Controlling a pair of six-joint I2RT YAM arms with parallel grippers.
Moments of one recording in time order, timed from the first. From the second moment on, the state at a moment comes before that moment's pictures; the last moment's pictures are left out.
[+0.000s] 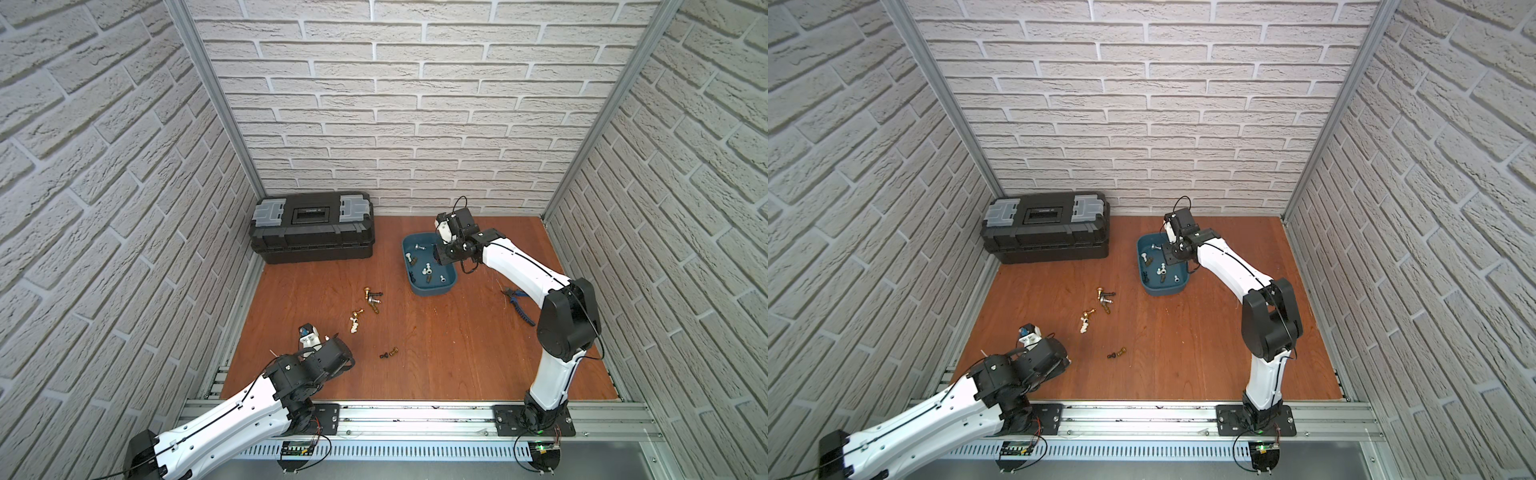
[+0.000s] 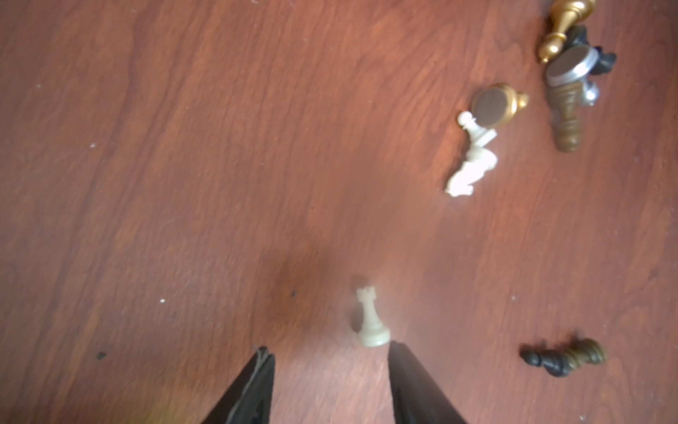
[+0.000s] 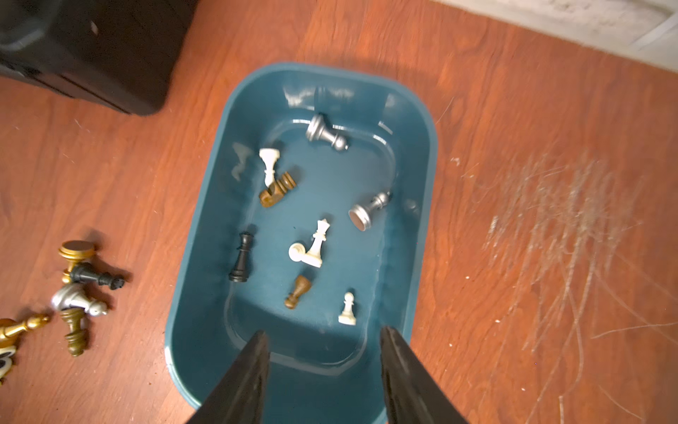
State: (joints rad) left arm -0.90 0.59 0.39 -1.02 -0.40 -1.25; right arm 0.38 1.86 1.58 -0.69 0.05 0.09
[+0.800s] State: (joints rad) left arm -0.82 0.86 0.37 -0.80 -0.30 -1.11; right arm 0.53 1.64 1.15 -0.51 -0.09 0.20
